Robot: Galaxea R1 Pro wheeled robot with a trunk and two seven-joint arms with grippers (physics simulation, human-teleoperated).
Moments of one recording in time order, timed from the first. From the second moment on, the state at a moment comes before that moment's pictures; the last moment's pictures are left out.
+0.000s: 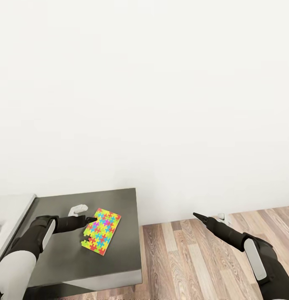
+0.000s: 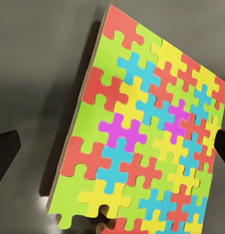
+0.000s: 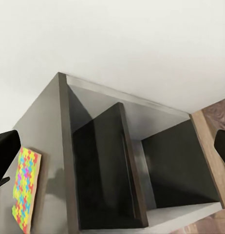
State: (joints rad) left arm -0.70 0.21 0.26 -0.65 -0.09 0.67 -0.73; right arm -0.40 -0.14 -0.34 -1.08 -0.45 0.73 0.65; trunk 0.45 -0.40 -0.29
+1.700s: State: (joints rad) left arm -0.70 0.21 0.26 -0.65 -0.09 0.67 -0.73; right arm -0.40 -0.14 -0.34 -1.08 -0.44 0.72 0.65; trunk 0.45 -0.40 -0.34
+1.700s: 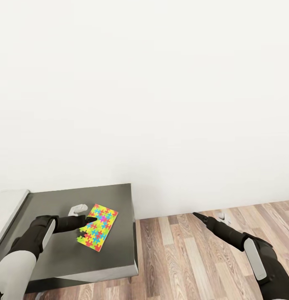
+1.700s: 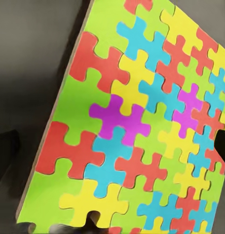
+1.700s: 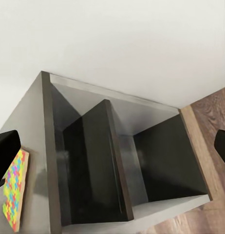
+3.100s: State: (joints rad) left arm -0.70 0.21 0.26 -0.66 -0.09 0.67 -0.79; right arm -0.53 -0.05 -0.03 -0.86 -0.45 0.73 0.64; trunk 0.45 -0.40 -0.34
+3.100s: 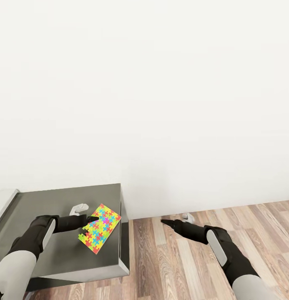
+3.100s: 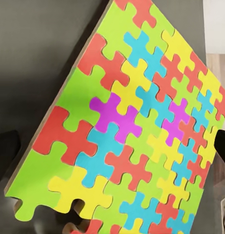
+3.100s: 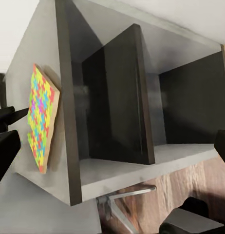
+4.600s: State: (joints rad) left arm -0.70 0.19 0.21 -0.66 -0.09 0.67 -0.79; right arm -0.67 0.10 0.11 -0.60 -0.42 0.56 0.58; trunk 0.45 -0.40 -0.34
